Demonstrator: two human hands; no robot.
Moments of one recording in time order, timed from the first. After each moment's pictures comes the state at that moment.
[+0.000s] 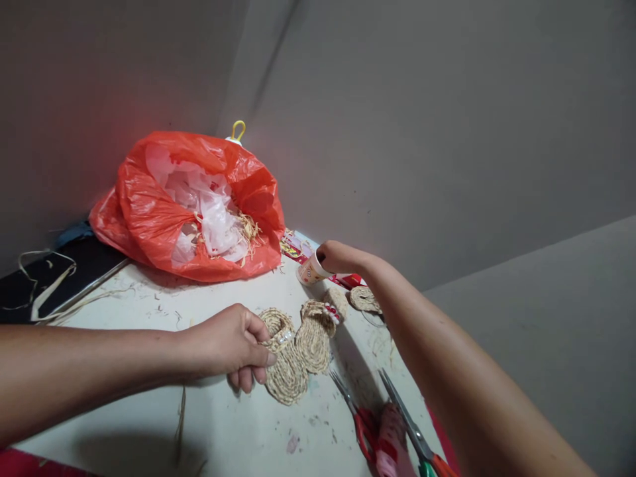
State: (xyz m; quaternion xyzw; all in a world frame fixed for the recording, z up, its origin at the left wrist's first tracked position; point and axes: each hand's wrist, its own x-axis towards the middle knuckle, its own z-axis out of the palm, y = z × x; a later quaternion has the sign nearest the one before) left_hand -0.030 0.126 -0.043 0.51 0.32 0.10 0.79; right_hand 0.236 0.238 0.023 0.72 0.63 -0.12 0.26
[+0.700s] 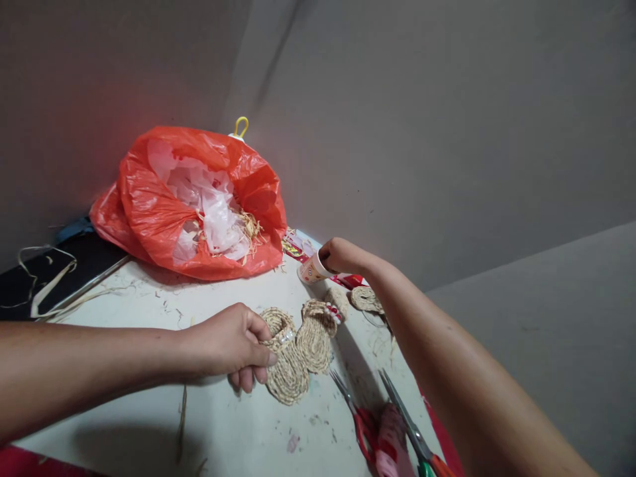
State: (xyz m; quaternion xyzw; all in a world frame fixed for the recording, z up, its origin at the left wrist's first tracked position) left_hand -0.030 0.125 -0.042 0.51 0.33 0.09 0.79; right_hand 0.234 0.233 0.026 0.73 0.62 -0.12 0.24
